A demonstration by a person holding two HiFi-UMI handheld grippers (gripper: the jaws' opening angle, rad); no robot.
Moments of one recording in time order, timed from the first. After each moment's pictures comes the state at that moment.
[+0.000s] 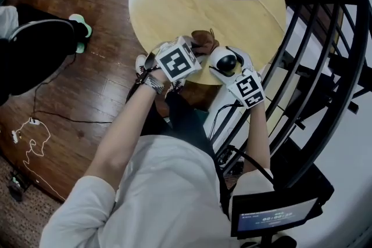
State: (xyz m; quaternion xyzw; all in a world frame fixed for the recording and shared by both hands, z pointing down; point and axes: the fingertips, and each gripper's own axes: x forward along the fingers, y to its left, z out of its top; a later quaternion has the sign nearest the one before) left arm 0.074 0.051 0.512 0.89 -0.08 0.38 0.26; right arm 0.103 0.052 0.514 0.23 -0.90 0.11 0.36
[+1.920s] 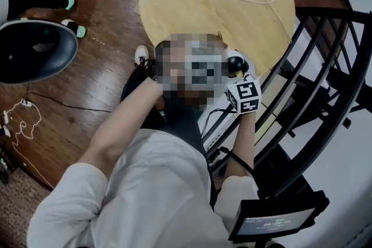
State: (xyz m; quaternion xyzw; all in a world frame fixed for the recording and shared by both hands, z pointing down) left arm 0.096 0.073 0.506 0.86 0.03 0.49 0.12; right arm 0.116 0.045 0.517 0.34 -0.86 0.17 0.35
